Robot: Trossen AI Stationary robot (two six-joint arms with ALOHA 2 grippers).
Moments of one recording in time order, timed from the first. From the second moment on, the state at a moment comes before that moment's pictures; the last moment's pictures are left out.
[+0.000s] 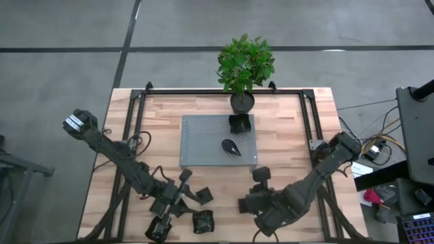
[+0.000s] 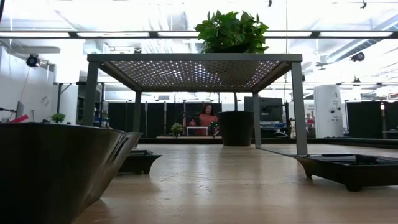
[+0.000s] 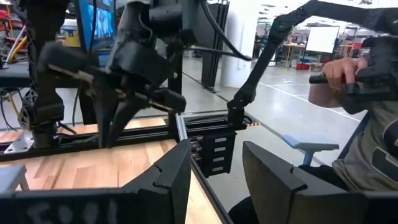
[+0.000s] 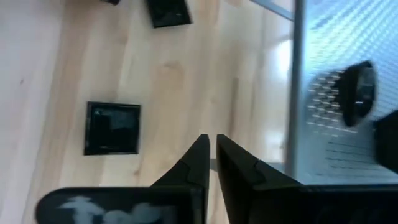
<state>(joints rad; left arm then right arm) -0.67 1.35 0.77 0.65 -0.29 -0.08 0.72 1.87 1.77 -1.27 0.57 0.45</state>
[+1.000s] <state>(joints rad) -0.64 1.40 0.76 0.69 -0.32 -0.08 0.78 1.87 1.30 -0.68 0.27 0.68</state>
